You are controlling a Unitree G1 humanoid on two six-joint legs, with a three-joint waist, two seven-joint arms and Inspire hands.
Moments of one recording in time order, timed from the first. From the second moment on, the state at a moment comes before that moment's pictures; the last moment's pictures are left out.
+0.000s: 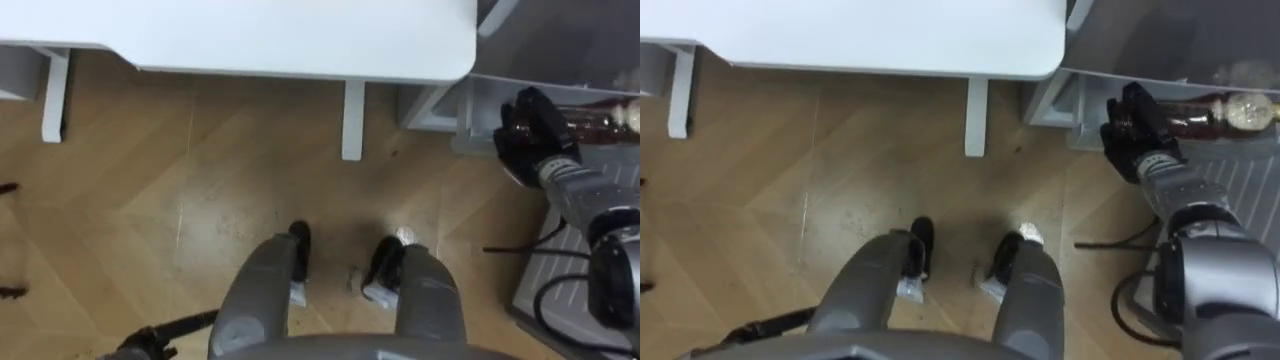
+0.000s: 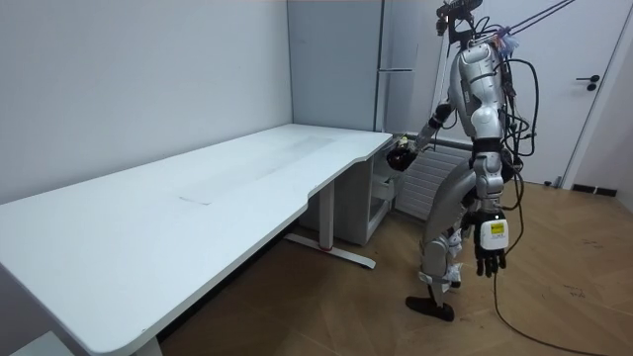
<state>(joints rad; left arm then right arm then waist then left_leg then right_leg) 0.02 0.33 -0.11 1.33 -0.69 0.14 -0.11 -0.56 -0.48 -0.12 1.30 1.35 0.21 0.07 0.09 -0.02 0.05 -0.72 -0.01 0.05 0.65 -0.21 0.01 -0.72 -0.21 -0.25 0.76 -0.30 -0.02</state>
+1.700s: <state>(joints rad) 0.04 0.34 -0.18 1.33 -0.71 0.12 -0.05 -0.69 -0.55 -0.10 1.28 1.36 0.19 -0.05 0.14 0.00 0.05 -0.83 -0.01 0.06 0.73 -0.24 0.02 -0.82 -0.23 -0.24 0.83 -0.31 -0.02</state>
